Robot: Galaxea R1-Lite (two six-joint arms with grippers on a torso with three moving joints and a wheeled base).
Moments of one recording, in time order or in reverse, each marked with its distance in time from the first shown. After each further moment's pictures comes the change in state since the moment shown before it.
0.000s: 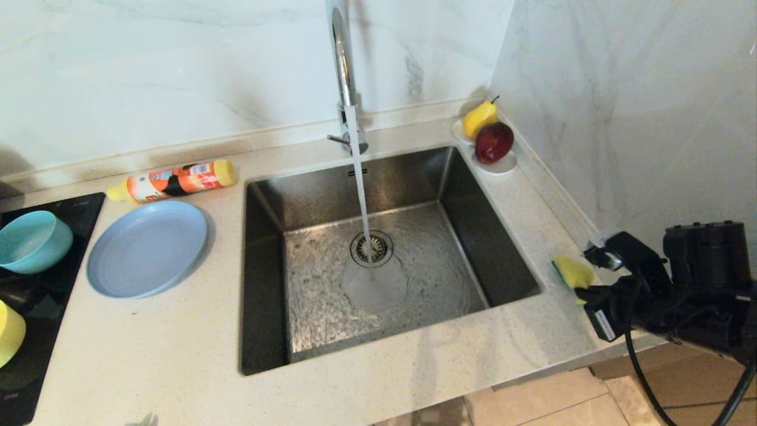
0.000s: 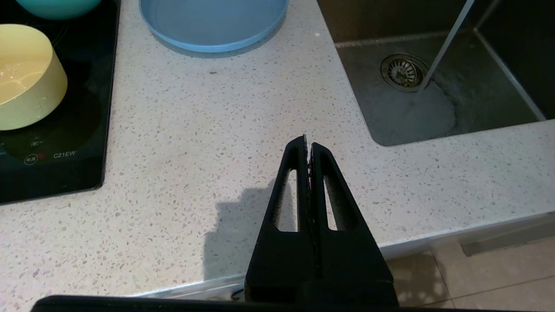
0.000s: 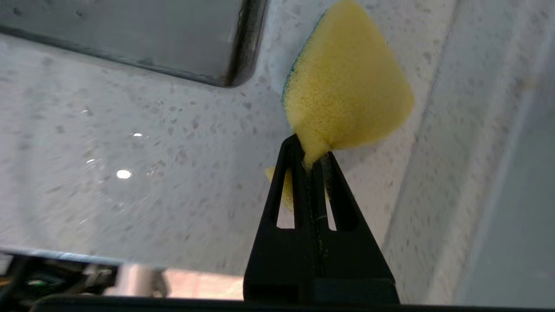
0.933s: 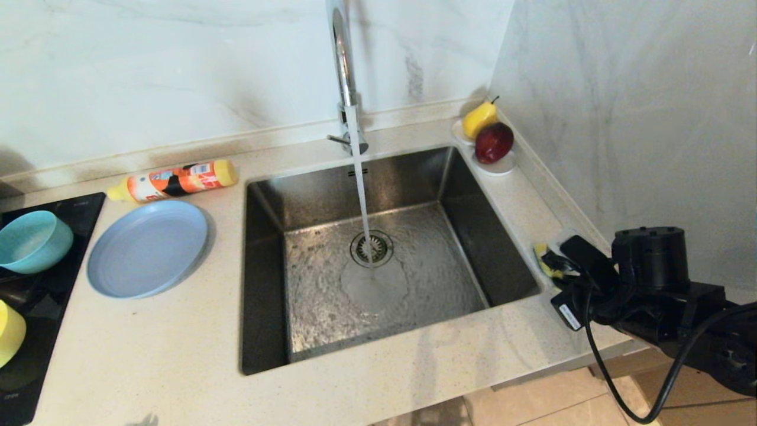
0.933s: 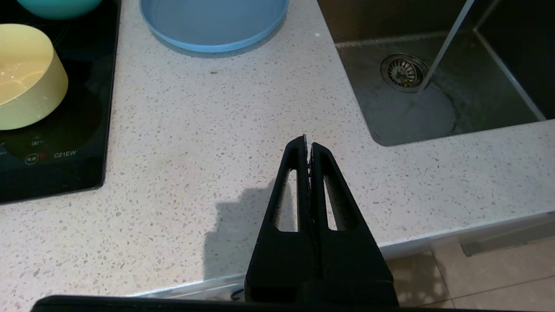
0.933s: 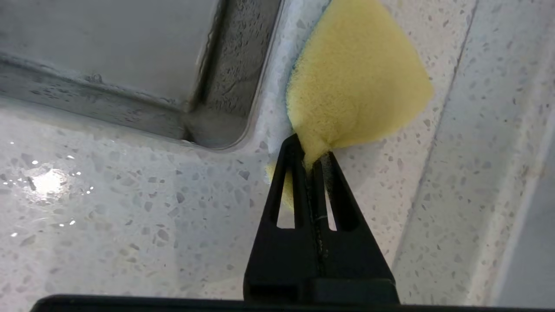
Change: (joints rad) left arm 0.000 0.001 0.000 0.000 0.000 0.000; right arm 0.088 0.155 -0.020 -0.192 -0.169 -0.107
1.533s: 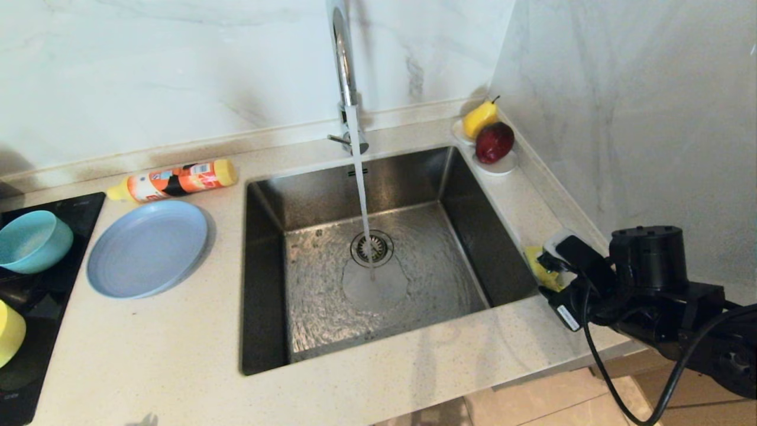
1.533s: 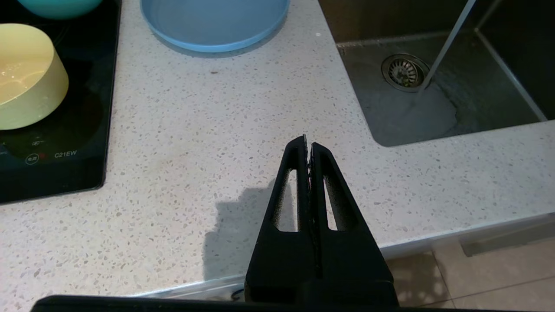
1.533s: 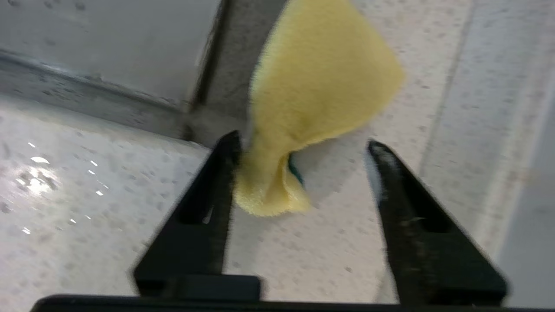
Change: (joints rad) left arm 0.000 0.000 0.000 0.000 0.000 0.000; right arm 0.026 -0.021 0.005 0.020 -0.042 -0.022
